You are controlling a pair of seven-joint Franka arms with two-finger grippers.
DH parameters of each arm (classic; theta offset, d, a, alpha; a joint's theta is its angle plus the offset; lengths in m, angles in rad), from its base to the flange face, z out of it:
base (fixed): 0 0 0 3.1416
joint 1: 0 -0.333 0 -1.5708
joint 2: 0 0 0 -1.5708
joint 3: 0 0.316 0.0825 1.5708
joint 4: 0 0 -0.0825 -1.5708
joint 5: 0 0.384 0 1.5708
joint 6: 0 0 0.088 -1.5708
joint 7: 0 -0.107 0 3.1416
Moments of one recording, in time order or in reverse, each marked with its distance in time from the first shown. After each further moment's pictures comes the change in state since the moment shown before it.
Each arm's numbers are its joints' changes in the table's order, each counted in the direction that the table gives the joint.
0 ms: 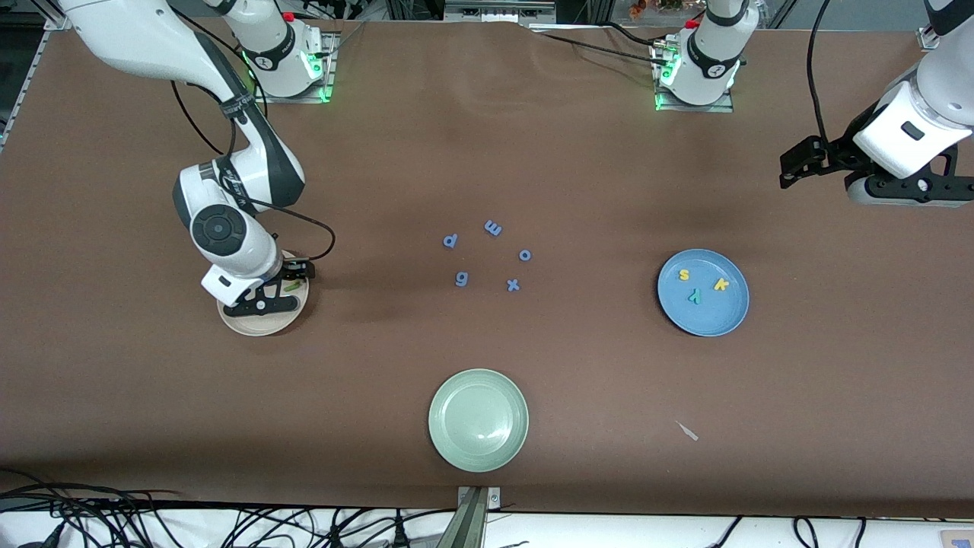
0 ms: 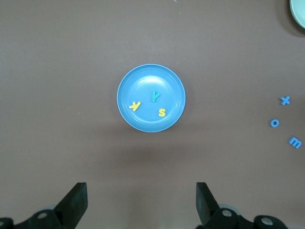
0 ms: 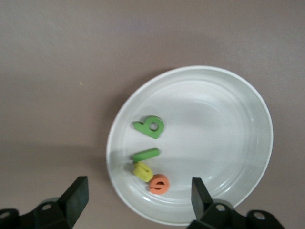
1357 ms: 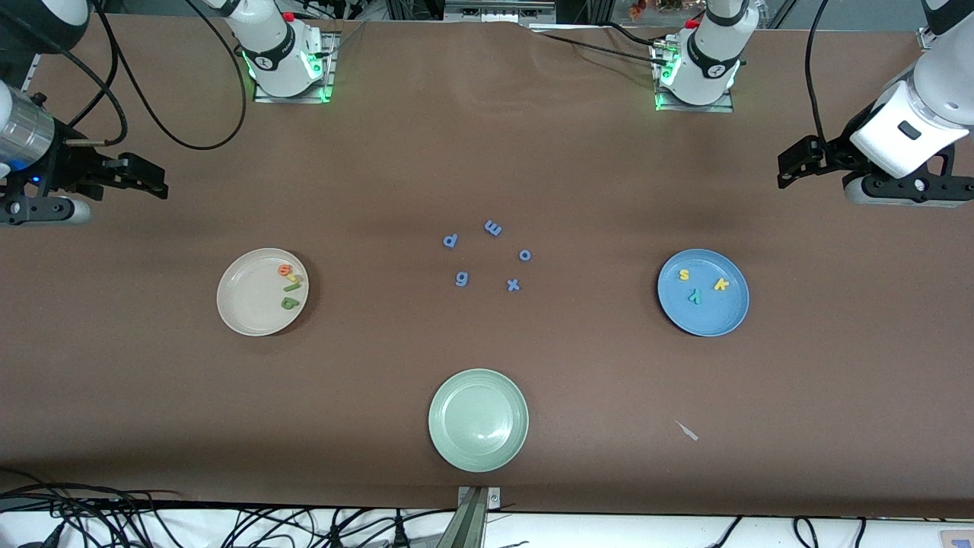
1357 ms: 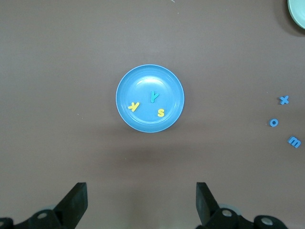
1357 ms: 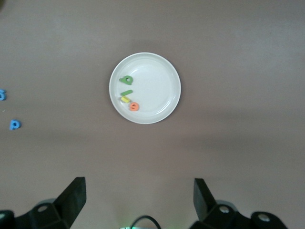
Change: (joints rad) left arm 0.002 -0.001 -0.004 0.003 0.000 0.000 0.000; right arm -0.038 0.365 -0.232 0.371 0.278 -0.716 0.292
